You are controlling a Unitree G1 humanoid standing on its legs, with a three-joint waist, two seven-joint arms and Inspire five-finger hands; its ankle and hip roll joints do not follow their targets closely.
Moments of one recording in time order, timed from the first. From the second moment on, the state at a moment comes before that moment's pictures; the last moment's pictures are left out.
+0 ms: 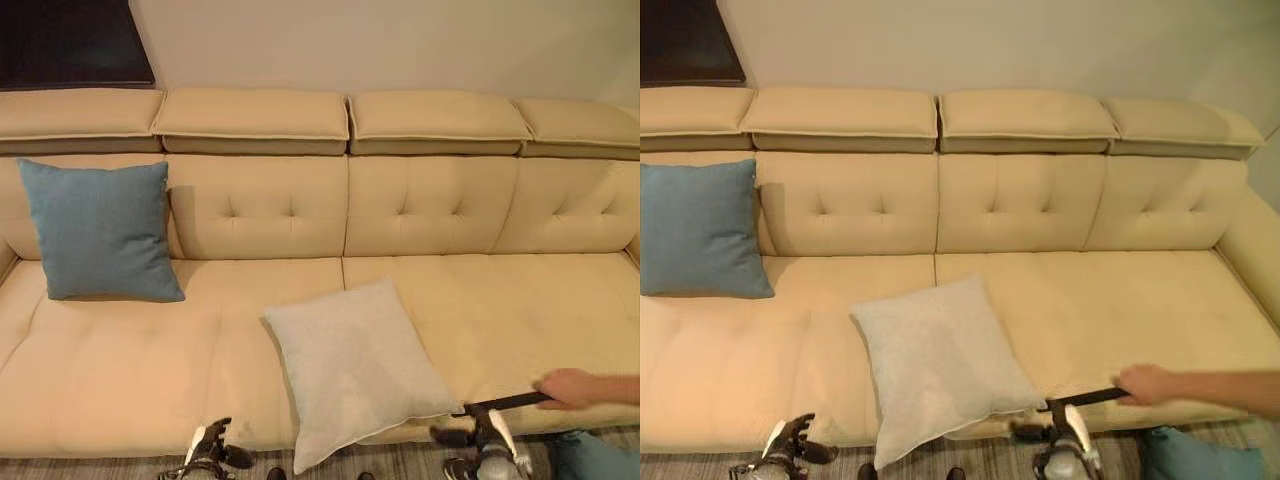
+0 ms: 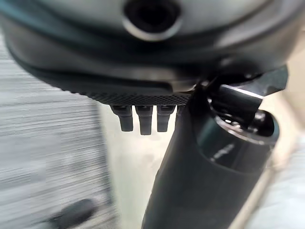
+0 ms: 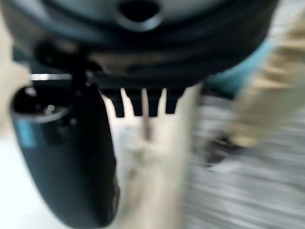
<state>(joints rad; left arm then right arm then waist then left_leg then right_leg) 0.04 0.27 -0.19 0.93 -0.10 -0.07 0.22 -0.02 -0.36 0.12 0.84 -0.07 -0.02 -0.31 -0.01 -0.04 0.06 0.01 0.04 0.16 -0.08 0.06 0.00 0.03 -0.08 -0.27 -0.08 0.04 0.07</state>
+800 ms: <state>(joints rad) 0.09 0.26 -0.19 0.67 -0.16 -0.08 0.23 0.01 -0.37 0.14 0.69 -0.11 -0.03 -0.33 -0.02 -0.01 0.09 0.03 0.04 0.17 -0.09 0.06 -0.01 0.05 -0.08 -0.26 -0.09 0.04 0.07</state>
